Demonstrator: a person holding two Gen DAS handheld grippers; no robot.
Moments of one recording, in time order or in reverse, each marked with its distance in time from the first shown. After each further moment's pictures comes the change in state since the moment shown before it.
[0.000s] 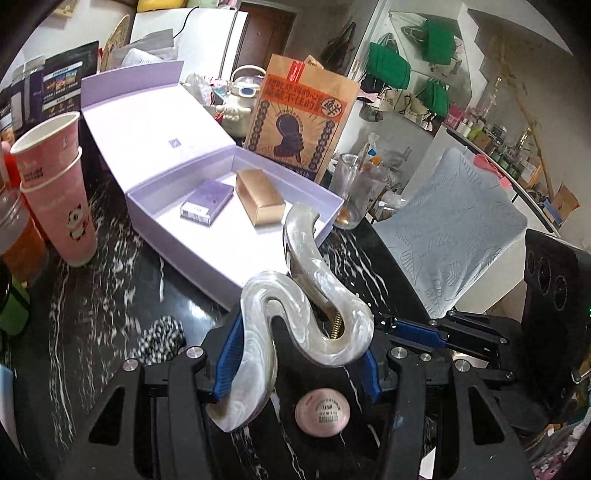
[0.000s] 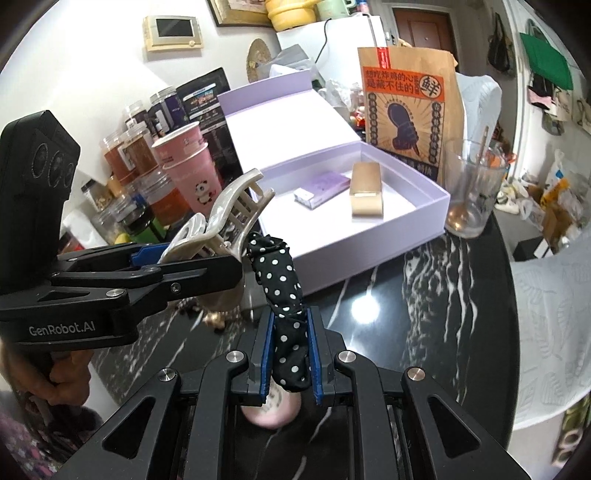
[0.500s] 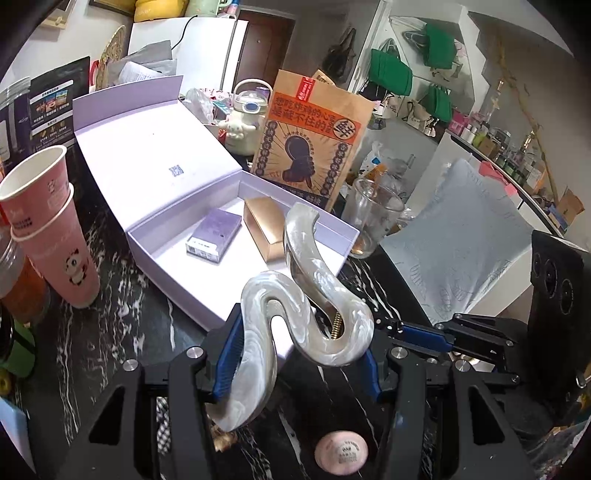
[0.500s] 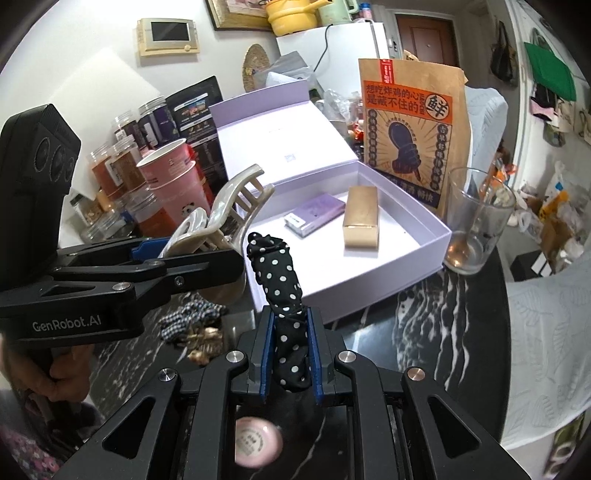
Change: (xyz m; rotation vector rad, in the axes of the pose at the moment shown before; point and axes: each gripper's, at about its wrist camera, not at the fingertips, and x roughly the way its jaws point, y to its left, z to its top) left arm 0.017 0.015 0.038 0.016 -0.031 0.028; right arm 0.017 -0.012 0.036 -0.020 -0.015 -0.016
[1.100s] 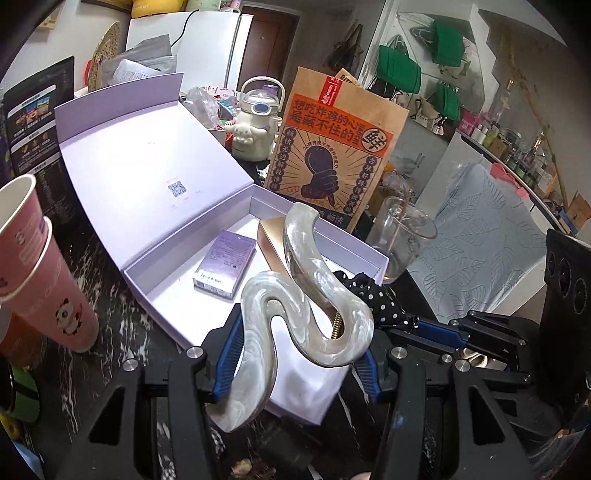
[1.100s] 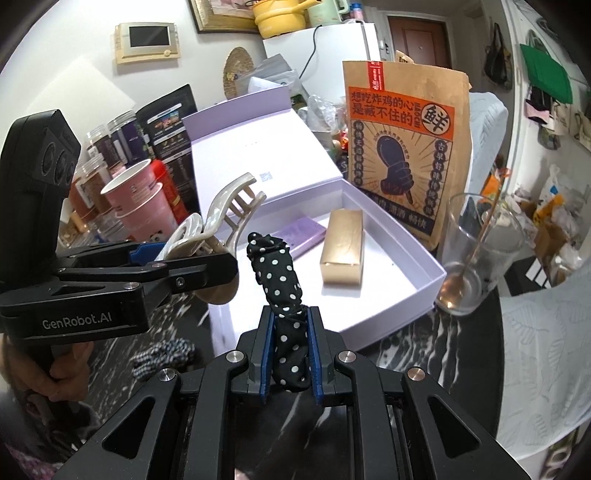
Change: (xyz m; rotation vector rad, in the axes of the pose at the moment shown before) left arm 0.038 0.023 0.042 0.003 0.020 0.016; right arm 0.031 -0.023 0.039 0.010 -0.011 -0.036
